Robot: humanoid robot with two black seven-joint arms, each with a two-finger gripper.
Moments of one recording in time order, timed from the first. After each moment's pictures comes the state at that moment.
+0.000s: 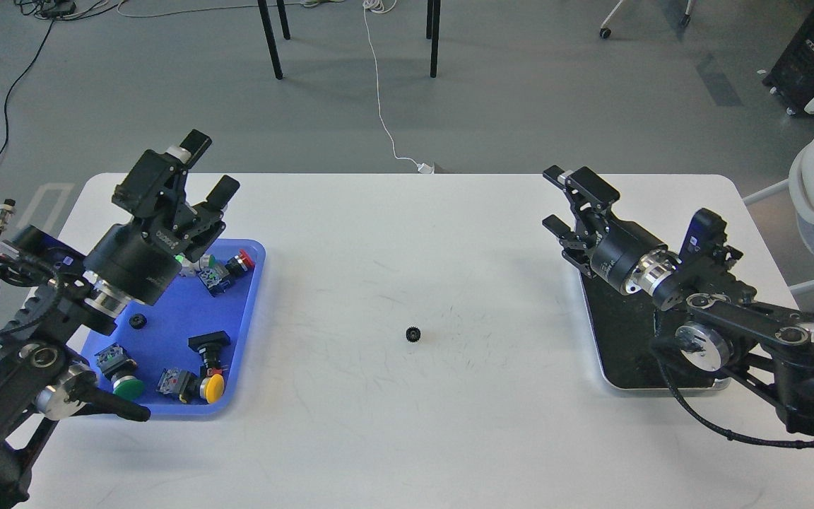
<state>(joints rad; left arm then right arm) -0.20 0.45 -1.15 -1.47 1.18 -0.30 -0.49 0.59 -0.52 0.39 1.06 -0.27 0.06 0.49</state>
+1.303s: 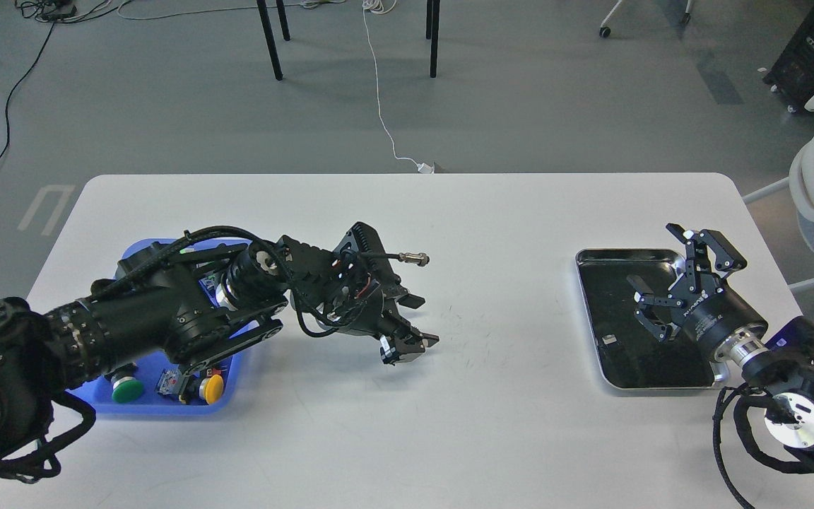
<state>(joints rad) -0.97 0.15 -0.15 -0.91 2.18 -0.26 -0.49 0.38 -0.66 0.49 1.09 -0.03 0.26 0.49</state>
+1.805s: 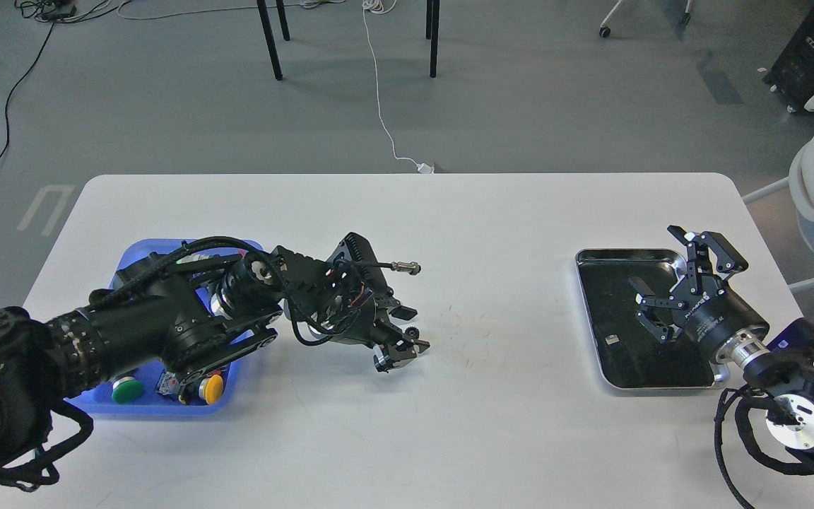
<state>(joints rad) -0.94 0.15 -0.14 -0.88 2.18 -0.26 -0.49 0.38 -0.66 0.49 1.09 -0.03 0.26 0.49</state>
